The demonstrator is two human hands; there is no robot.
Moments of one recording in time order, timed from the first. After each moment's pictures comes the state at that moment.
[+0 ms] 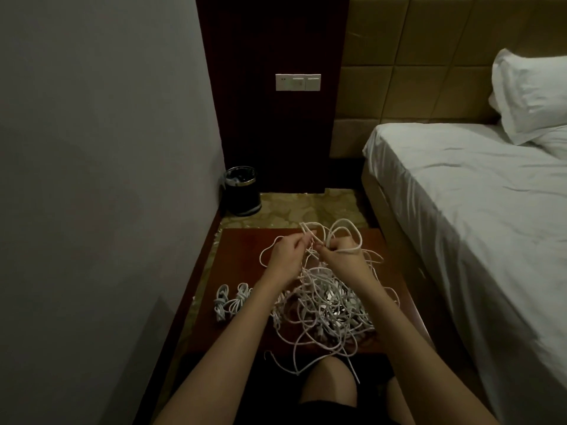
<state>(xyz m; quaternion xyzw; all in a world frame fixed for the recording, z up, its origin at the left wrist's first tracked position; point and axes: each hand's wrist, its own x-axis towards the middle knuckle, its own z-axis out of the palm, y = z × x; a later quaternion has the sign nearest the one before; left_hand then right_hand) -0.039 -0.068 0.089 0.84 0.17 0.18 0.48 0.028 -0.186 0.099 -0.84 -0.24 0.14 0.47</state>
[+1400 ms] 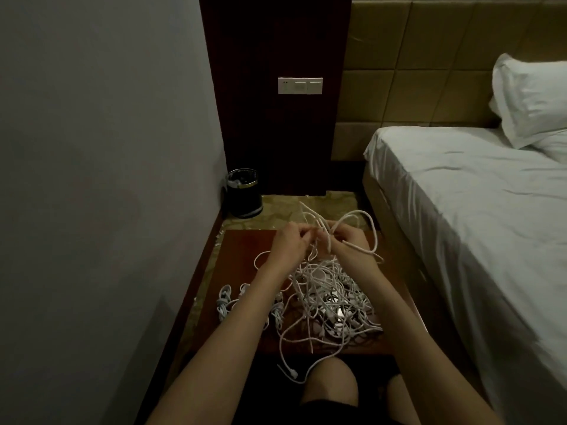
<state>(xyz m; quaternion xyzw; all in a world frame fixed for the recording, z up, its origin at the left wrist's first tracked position) -0.033 -0.066 0.115 0.85 0.17 0.18 0.45 0.015 -0.191 0.129 -0.73 -0.29 0.13 0.61</state>
